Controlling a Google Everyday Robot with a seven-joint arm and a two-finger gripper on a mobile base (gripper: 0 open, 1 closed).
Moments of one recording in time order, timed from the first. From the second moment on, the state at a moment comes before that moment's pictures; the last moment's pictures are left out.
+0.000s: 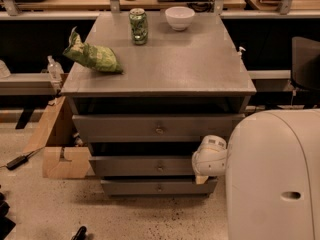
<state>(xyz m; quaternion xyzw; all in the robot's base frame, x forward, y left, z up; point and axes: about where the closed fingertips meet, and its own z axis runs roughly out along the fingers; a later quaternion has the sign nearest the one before) 0.626 -0.174 0.415 -0.72 0.66 -0.15 0.14</state>
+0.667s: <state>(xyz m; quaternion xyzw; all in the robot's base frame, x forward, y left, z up) 0.624 -0.174 0.412 -0.72 0.66 -0.14 0.14</state>
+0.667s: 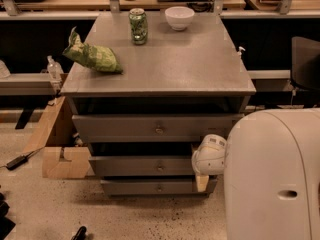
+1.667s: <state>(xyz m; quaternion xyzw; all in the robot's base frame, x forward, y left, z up) 0.574 -0.200 0.442 -0.70 0.70 -0.13 0.02</state>
